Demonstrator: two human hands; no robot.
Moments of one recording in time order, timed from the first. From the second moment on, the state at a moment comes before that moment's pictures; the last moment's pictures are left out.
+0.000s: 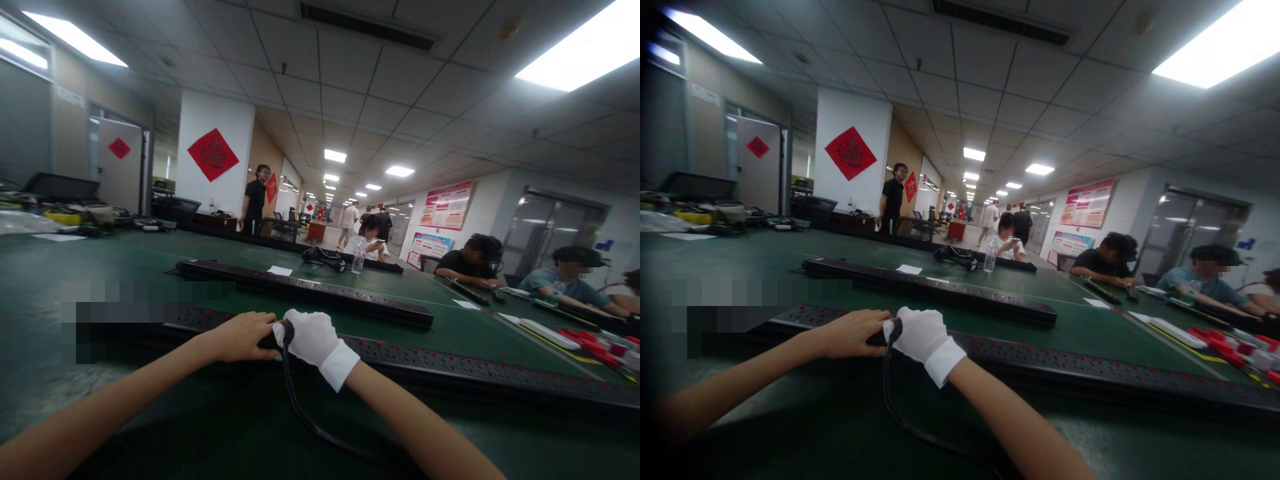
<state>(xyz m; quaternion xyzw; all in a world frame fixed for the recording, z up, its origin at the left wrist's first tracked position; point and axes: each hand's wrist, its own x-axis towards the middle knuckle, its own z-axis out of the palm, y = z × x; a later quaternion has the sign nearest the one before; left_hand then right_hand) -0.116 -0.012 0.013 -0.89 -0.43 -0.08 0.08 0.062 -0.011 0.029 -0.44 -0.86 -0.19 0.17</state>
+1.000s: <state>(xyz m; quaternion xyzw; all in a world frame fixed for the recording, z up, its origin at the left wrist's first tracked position) -0.118 -0.011 0.012 -0.90 -0.43 -0.08 0.09 0.063 -0.007 0.025 -0.42 -0.87 -0.20 0.18</state>
